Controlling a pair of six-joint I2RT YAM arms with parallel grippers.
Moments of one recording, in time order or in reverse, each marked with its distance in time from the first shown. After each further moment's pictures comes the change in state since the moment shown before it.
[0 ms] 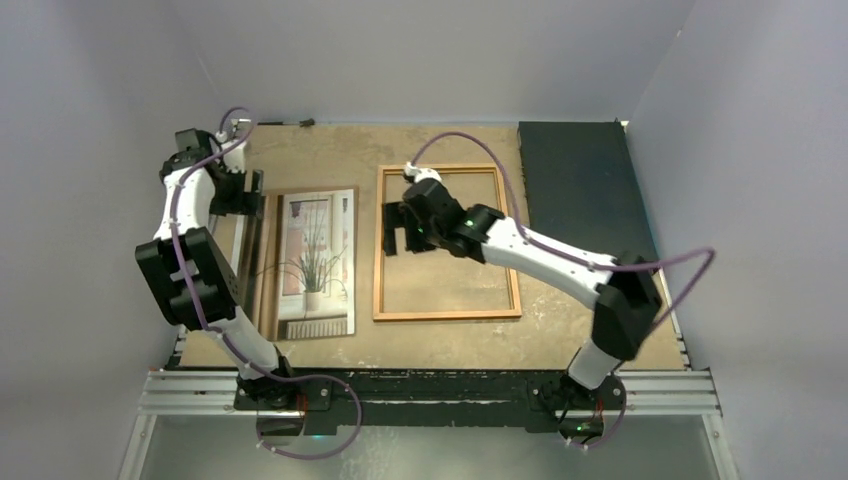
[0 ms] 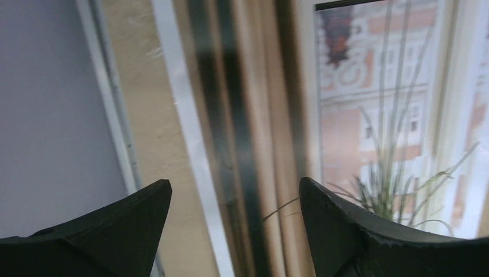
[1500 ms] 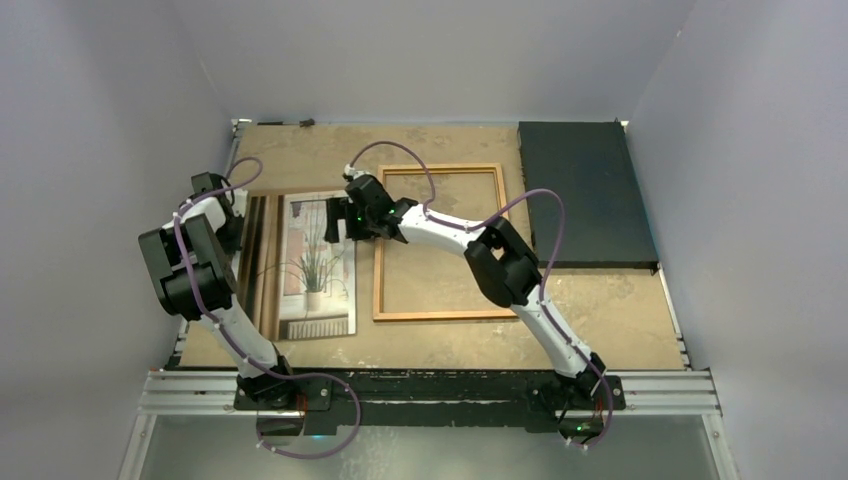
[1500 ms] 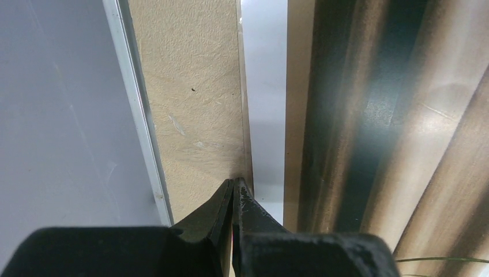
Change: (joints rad) left arm 0.086 0.092 -0.314 0.293 -0.312 0.069; right arm -0.010 0.850 0.669 0.270 -0.190 -0.019
